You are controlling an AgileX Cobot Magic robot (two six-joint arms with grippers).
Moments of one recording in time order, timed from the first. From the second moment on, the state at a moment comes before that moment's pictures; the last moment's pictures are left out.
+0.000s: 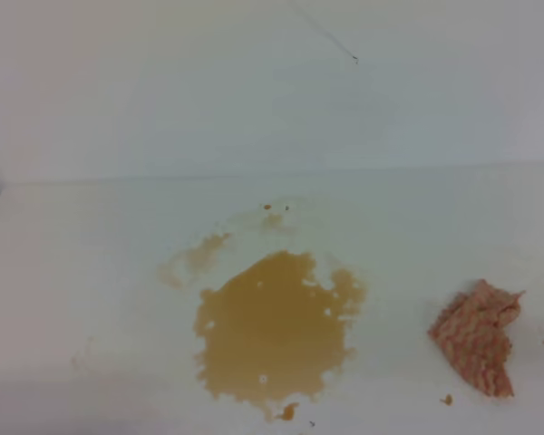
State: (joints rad) left arm 0.02 0.00 0.00 -0.22 0.31 -0.07; right arm 0.03 0.08 -0.28 0.14 0.31 -0.03
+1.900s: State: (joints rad) left arm 0.02 0.00 0.00 -0.22 0.31 -0.07; right arm 0.22 1.93 -1.16 0.19 0.71 -0.50
